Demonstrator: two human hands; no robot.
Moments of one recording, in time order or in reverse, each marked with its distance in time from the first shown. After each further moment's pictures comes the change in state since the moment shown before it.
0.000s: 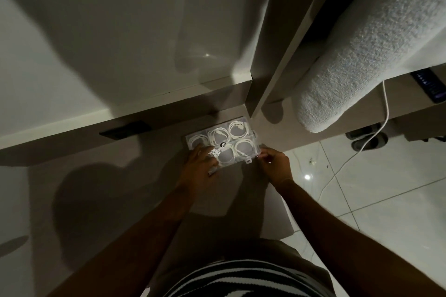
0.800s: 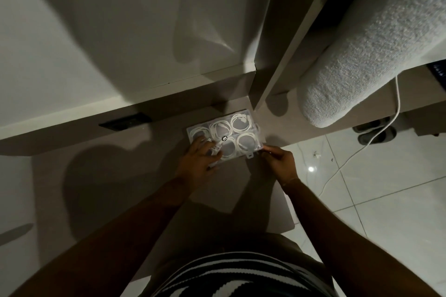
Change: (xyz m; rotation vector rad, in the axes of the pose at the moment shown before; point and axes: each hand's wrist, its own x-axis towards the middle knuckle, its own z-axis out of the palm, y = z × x) left_hand -0.001 -0.010 -0.002 0.060 -0.070 0.052; right_hand -0.003 0.018 -0.002 0.313 -0.062 0.188
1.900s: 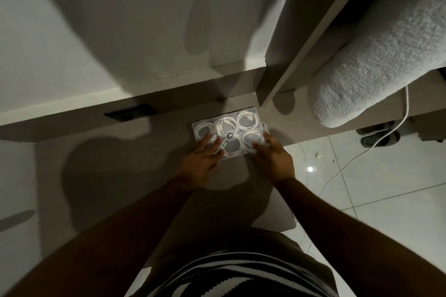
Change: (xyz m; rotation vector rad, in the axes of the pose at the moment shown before) left_hand -0.007 -0.012 0.018 0.142 -0.066 0.107; right_hand -0.016 -0.034 0.011 -0.950 -0.207 -0.358
